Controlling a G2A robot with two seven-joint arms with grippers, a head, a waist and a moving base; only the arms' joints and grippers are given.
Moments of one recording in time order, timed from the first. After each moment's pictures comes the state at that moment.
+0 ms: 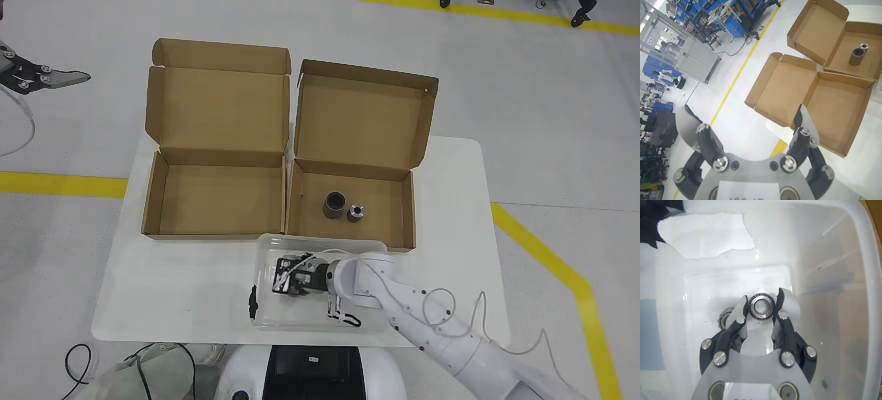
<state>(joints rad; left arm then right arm) 0.47 -0.15 -1.01 -1.52 0.83 -0.88 -0.12 -1.01 -1.33 0.57 -1.40 -1.43 -0.57 0.39</state>
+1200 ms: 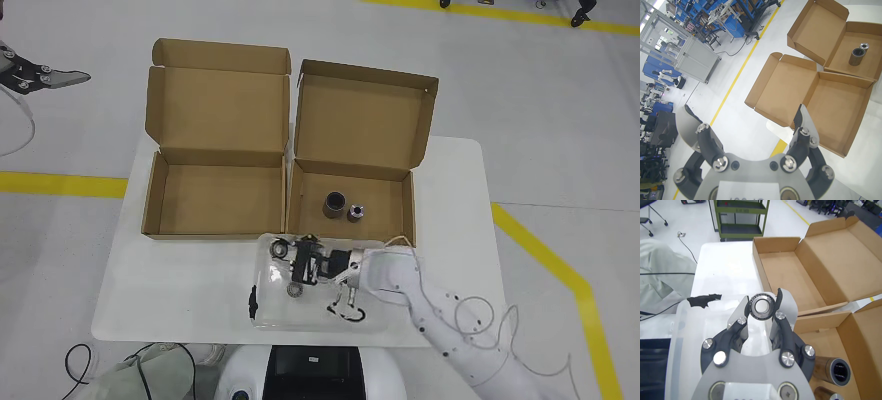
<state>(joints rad) 0.47 -0.15 -1.01 -1.52 0.83 -0.88 -0.12 -1.13 -1.27 0.79 -1.59 -1.42 -0.68 -0.04</state>
